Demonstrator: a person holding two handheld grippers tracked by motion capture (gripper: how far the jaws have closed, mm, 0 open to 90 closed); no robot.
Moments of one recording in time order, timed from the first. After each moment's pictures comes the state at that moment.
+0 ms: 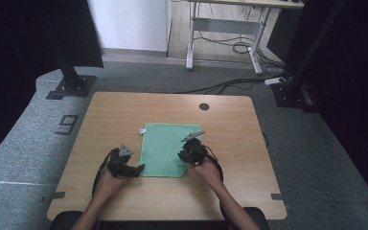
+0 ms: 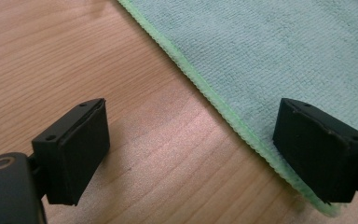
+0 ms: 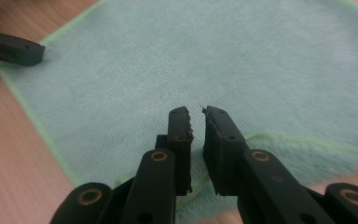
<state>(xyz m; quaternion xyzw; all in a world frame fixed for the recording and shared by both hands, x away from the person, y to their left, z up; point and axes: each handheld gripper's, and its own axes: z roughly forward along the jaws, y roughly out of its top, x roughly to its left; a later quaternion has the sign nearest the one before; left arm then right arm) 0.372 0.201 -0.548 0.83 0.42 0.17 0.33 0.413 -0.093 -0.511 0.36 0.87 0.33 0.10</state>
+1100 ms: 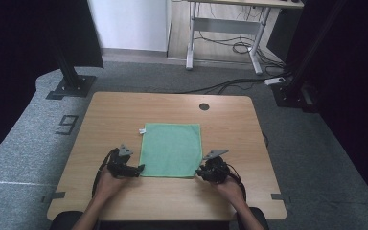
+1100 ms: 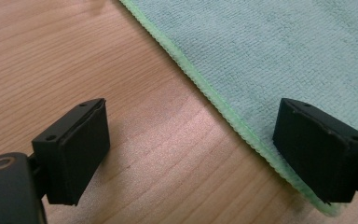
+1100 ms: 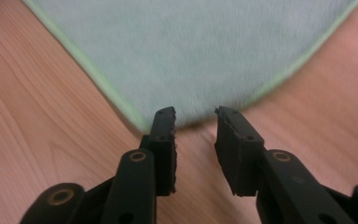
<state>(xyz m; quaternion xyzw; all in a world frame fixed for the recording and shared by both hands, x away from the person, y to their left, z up) 0.372 0.202 -0.548 0.83 0.42 0.16 0.33 0.356 -0.166 -0.525 0.36 0.87 0.33 0.10</state>
